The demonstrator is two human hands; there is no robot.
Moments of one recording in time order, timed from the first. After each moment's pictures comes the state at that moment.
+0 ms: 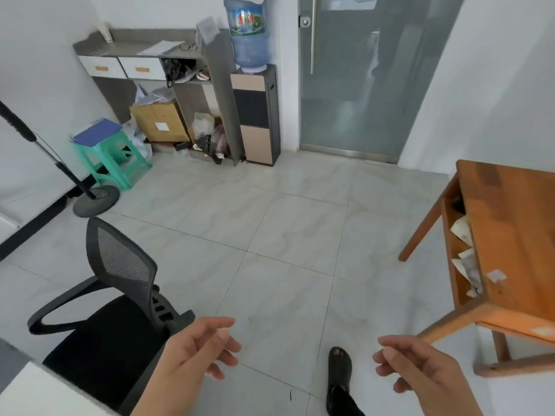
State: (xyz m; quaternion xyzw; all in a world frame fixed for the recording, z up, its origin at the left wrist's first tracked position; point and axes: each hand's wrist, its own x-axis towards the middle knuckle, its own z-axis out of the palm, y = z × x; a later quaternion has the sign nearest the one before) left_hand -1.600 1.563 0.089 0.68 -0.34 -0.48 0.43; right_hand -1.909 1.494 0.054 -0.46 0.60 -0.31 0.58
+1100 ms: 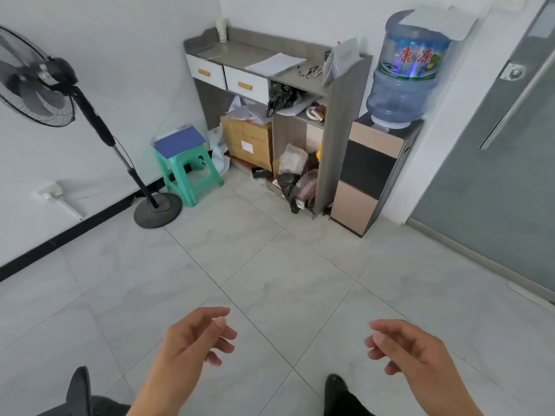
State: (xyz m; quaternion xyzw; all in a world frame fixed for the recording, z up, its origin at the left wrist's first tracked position) left_hand -1.186 1.028 0.078 0.73 -0.18 -0.35 0.55; right_hand -1.440 0.838 0.059 -0.60 0.47 -0.19 0.62
